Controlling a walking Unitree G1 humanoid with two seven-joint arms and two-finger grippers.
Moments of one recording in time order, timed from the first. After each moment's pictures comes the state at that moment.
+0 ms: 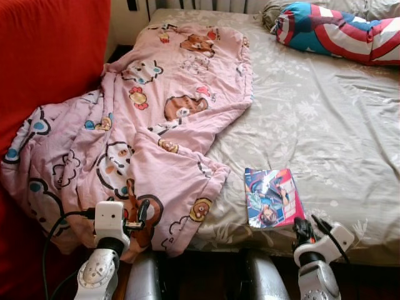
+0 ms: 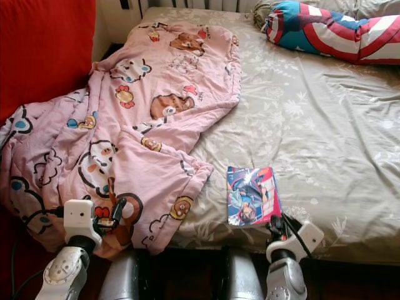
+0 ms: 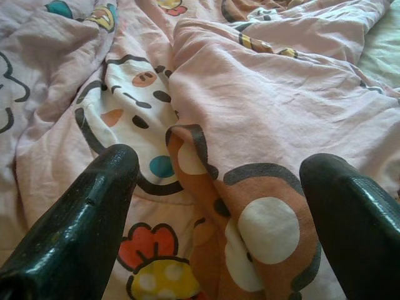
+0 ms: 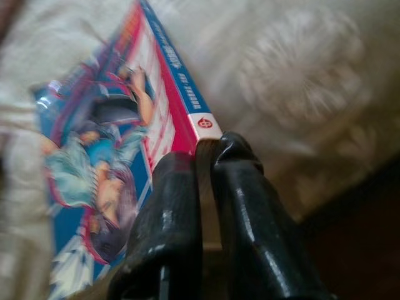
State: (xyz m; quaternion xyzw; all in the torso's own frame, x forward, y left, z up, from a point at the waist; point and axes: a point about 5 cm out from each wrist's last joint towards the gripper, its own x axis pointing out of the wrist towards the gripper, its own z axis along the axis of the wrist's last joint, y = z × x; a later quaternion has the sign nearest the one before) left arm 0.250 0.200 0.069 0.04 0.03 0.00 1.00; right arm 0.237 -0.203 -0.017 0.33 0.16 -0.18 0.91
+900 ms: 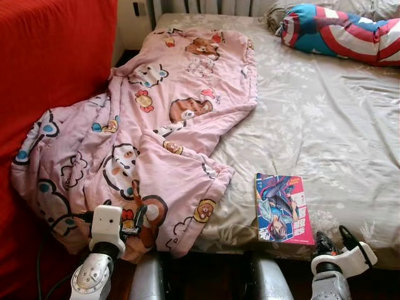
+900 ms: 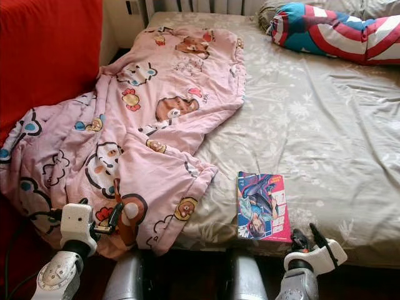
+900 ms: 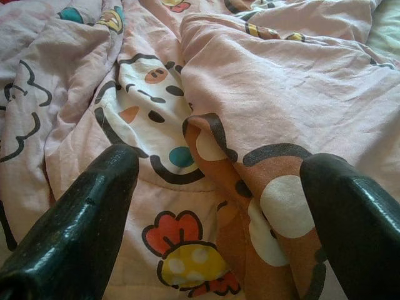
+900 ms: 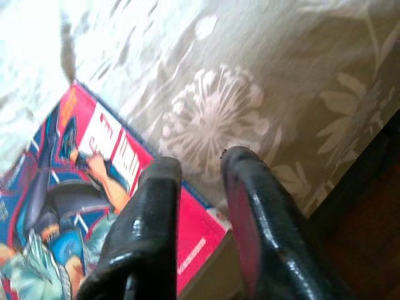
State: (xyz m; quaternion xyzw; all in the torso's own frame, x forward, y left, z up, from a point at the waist) left arm 0.243 0.207 0.064 0.08 0.04 -0.01 1.00; right arm 0.236 -0.244 -0.021 0.39 0.08 -0.26 0.88
